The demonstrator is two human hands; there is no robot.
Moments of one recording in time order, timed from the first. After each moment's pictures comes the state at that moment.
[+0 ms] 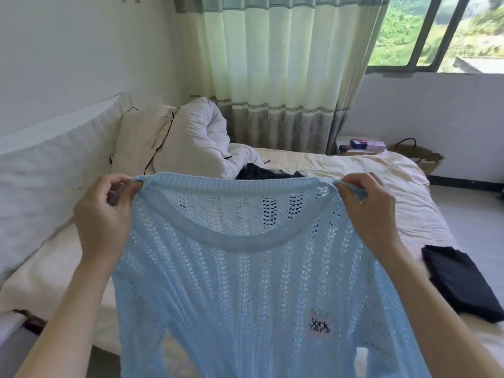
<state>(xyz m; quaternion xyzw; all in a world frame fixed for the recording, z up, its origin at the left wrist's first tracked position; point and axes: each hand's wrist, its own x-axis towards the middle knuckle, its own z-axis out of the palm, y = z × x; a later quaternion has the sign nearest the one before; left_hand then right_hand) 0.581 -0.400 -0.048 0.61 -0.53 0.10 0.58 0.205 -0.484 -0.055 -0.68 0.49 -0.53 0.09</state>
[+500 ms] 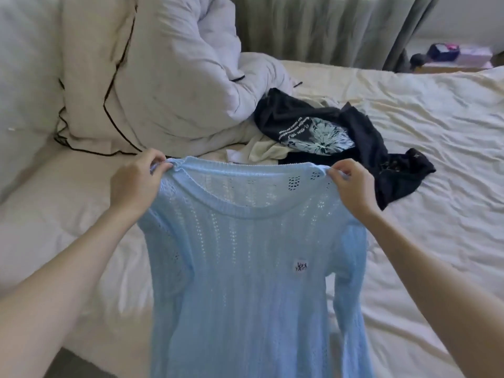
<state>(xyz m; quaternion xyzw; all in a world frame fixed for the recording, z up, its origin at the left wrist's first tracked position) 0.688 -0.722 -0.285 0.79 -0.55 0.03 0.28 0.327 -0.826 -0.341 -0.64 0.62 -0.35 0.28</state>
